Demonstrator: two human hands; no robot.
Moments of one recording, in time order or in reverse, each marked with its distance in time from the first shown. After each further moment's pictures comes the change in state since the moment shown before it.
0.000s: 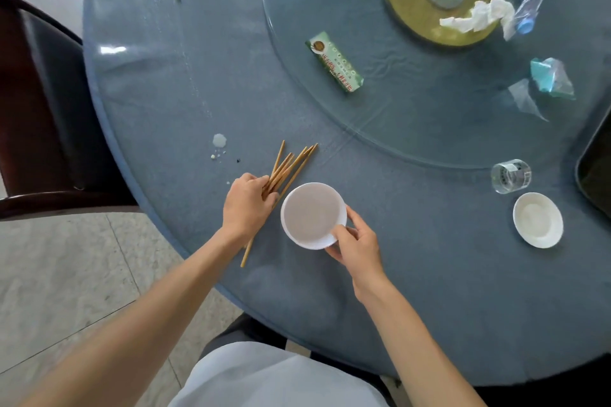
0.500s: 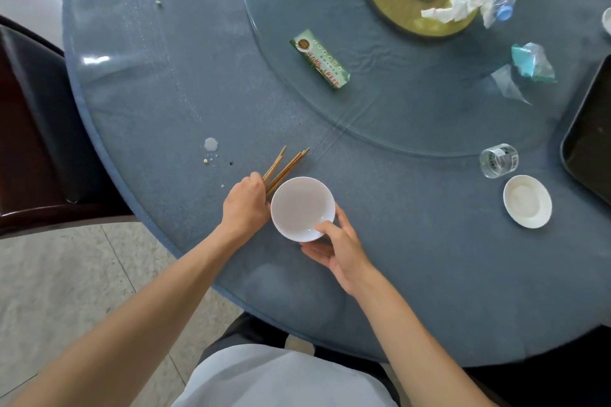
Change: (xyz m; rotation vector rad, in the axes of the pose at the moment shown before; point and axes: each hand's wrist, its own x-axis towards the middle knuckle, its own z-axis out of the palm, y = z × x) left_hand 0.006 0.010 0.001 0.187 -0.136 -0.010; right_hand -0.007 0.000 0.012 0.240 -0.207 0.167
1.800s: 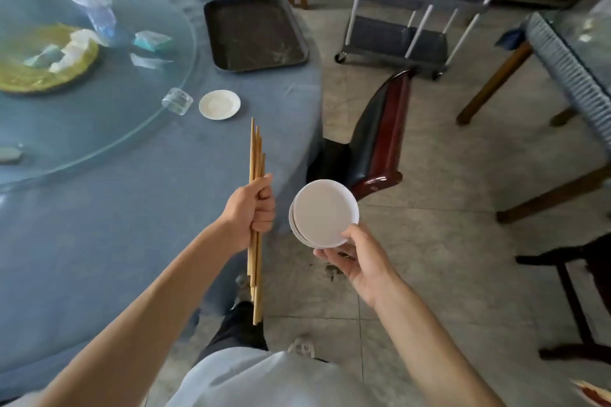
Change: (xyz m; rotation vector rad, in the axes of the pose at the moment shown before) left_hand -0.362 0.308 0.156 -0.837 -1.088 0.082; right_hand -0.346 0.245 -0.325 0.937 0.494 -0.351
